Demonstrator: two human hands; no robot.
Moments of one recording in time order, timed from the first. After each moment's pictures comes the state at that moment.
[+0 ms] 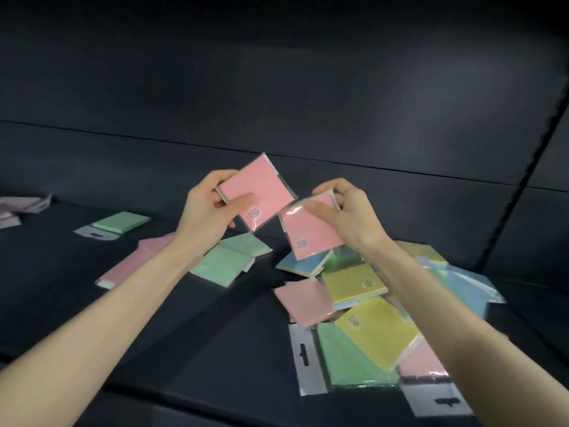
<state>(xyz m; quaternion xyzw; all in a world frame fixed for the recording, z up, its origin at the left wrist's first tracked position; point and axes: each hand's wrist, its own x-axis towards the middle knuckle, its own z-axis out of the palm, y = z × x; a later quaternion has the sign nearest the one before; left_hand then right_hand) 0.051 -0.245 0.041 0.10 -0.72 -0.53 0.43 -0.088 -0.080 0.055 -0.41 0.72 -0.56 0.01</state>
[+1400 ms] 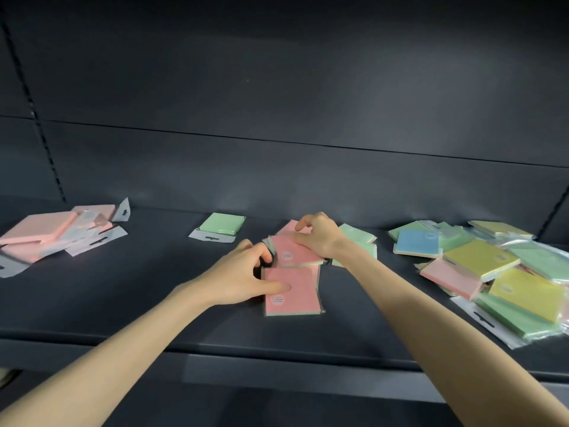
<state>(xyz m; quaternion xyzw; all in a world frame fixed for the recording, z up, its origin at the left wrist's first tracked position) 0.206 -0.446 -0.019 0.09 -0.95 -0.29 0.06 0.045 -0.325 -0.007 -0.32 0.90 -0.30 0.03</state>
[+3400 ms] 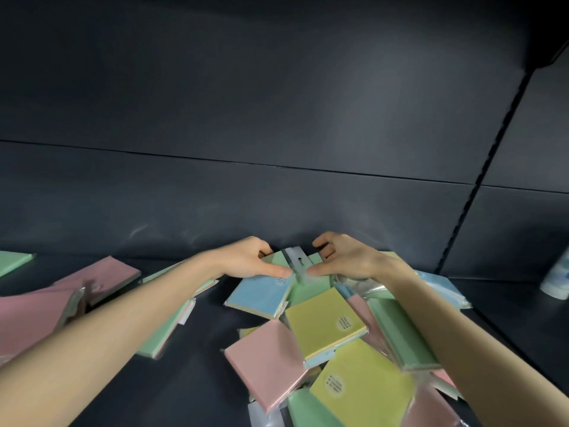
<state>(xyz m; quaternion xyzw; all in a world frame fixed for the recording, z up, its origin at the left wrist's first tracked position) -0.115 -0.254 -0.004 0.05 -0.92 -0.38 -0.05 -0.201 -0.053 0.013 -0.29 0.90 -0.29 0.16</state>
